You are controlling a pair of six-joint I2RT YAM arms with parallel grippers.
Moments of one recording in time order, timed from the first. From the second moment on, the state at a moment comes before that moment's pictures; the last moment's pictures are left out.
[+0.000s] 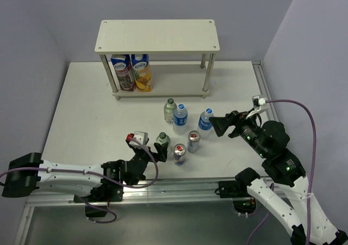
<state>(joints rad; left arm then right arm) -1.45 0.95 0.34 0.33 -1.04 -0.60 0.50 0.45 0.85 -0.53 -0.03 0.49</state>
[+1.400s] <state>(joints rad) -1.19 1.19 0.65 0.24 -0.97 -0.27 0.50 0.46 0.83 -0.53 -0.02 0.49</state>
